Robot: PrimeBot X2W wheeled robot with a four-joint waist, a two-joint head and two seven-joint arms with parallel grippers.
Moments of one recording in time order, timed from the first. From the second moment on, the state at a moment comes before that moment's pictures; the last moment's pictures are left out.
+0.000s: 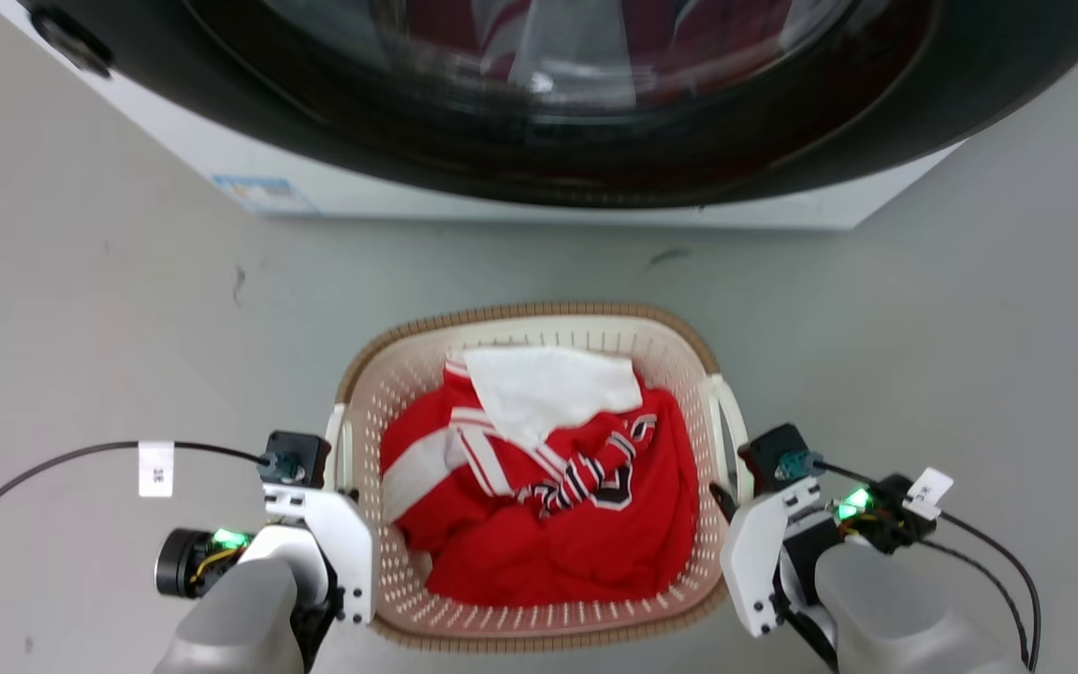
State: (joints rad) left arm -0.65 0.17 -0.57 1.24 -0.53 -0.12 -0.11; right arm -0.69 -0.07 0.92 1.22 0.57 0.12 -0.18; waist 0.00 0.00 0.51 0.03
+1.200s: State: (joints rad) left arm -0.53 0.22 -0.91 1.16 -0.87 -0.12 0.15; right arm -0.55 -0.13 1.21 1.18 0.91 0.12 0.06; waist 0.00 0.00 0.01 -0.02
